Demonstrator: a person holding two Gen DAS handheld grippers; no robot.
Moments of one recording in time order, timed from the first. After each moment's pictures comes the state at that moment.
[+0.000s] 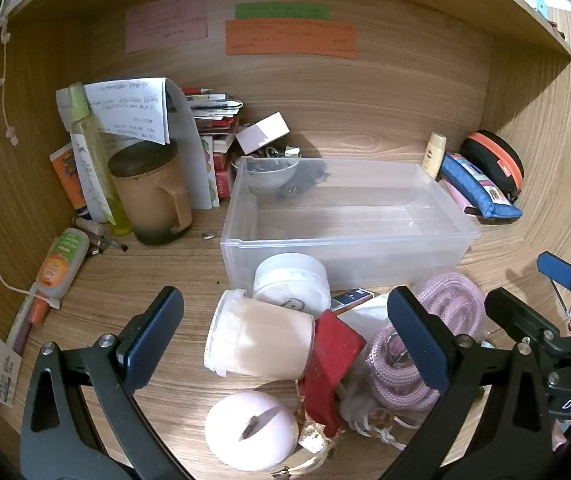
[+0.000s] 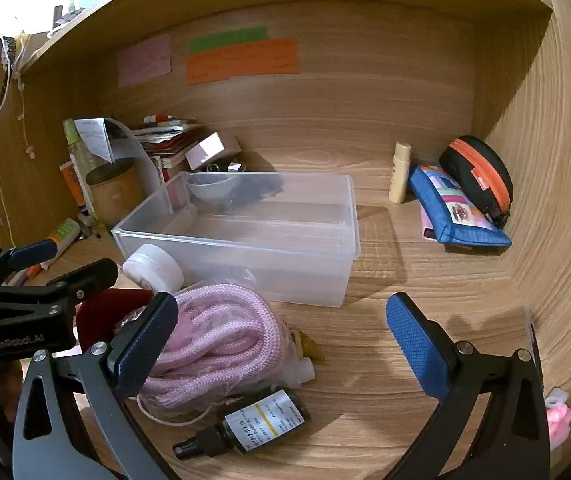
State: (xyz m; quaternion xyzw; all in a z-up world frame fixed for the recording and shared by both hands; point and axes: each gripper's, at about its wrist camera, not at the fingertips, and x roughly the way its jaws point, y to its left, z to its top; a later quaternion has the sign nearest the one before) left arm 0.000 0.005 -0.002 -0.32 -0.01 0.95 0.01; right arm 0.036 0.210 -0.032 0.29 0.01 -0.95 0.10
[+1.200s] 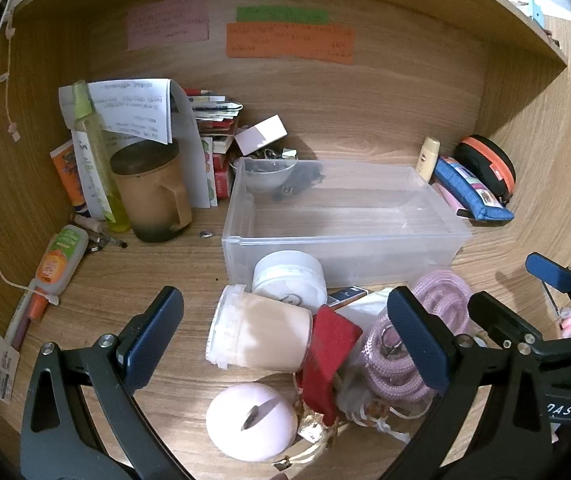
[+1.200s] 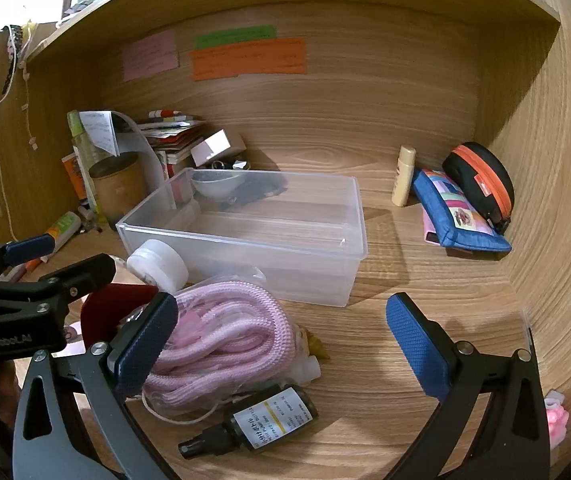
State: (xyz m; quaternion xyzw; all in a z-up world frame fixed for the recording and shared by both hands) left arm 0.012 0.004 -0.001 -0.31 -0.01 0.95 0.02; right arm 0.040 0.198 -0.032 0.29 0.03 -0.95 0.10
